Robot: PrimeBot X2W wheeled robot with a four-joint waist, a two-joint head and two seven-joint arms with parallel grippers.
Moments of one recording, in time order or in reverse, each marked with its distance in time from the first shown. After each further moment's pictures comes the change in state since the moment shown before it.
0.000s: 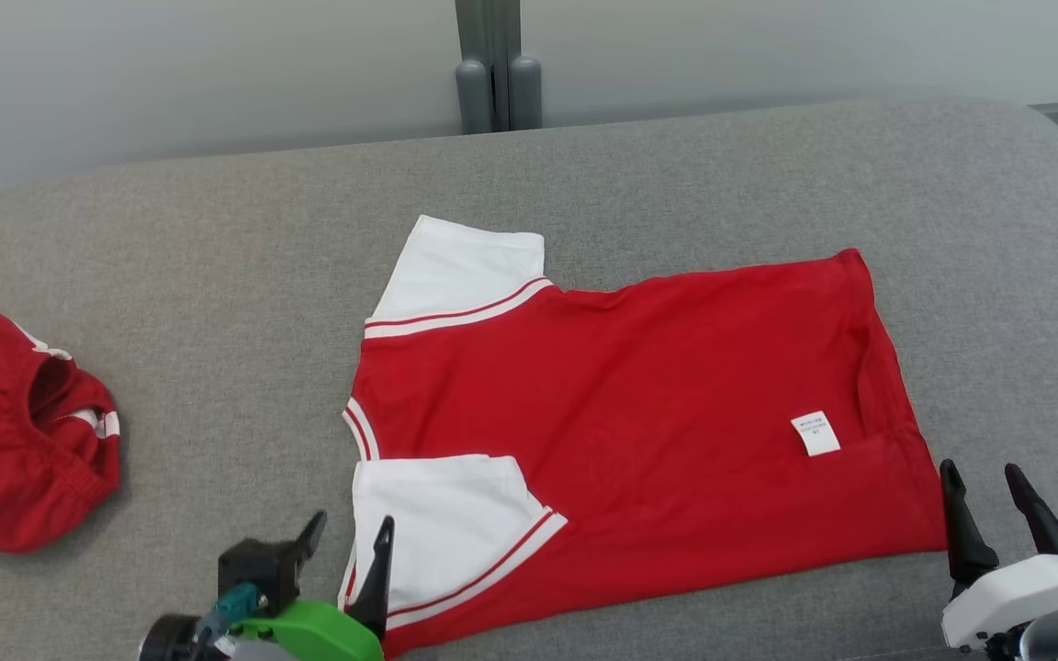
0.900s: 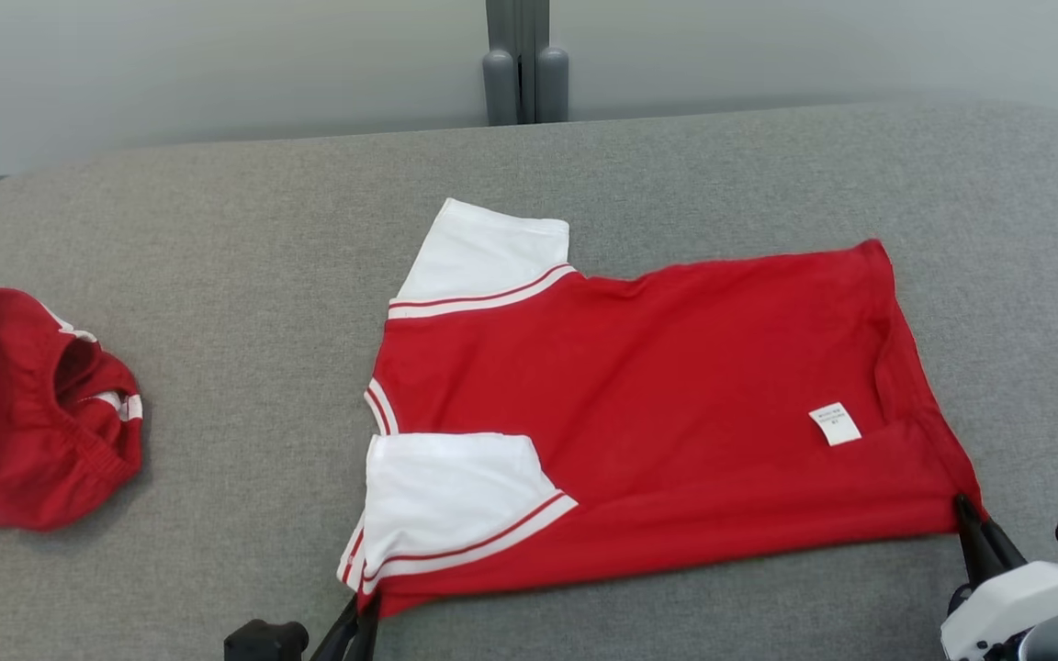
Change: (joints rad) left arm 0.085 -0.019 0.011 0.063 -0.024 -0.075 -0.114; right arm -0.080 -0.059 0.143 0.170 0.211 0.000 0.000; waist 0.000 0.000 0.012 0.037
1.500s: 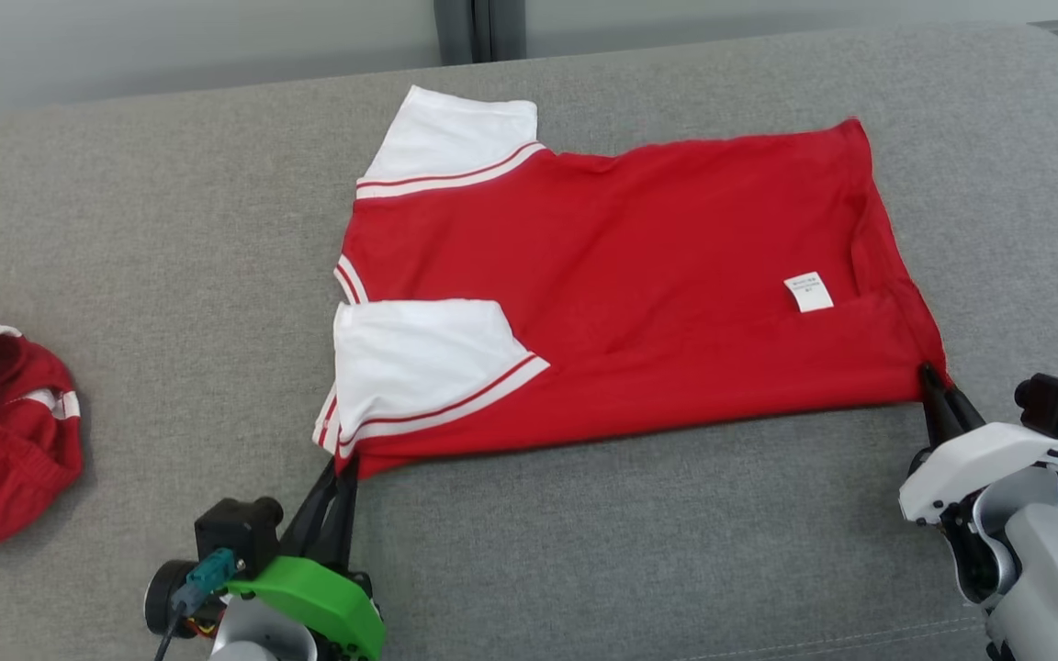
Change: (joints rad) left arm -0.278 -0.043 0.052 0.198 0.013 -0.071 -0.117; right arm -0.318 0.054 0.039 0.202 -0.040 0.000 -0.001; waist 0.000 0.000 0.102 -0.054
